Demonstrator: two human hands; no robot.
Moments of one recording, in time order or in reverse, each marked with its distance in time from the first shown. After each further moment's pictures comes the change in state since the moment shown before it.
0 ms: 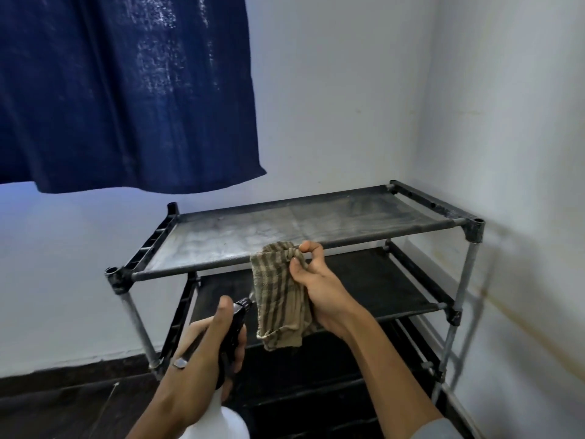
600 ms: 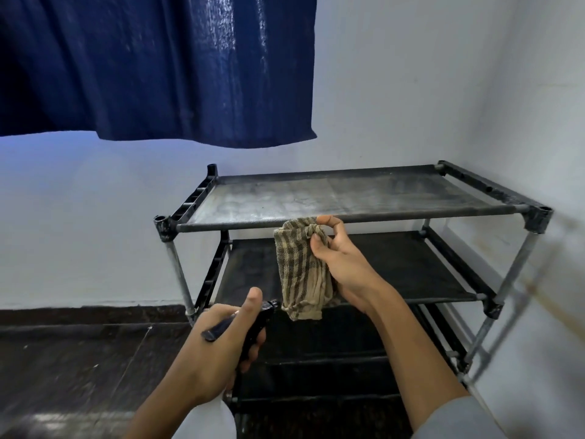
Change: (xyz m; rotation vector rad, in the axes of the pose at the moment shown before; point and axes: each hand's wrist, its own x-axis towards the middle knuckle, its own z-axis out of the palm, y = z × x) left_hand -0.026 -0.023 -0.022 0.163 0.010 -0.007; right_hand 0.009 0.015 0.012 -0.201 -0.032 -0.041
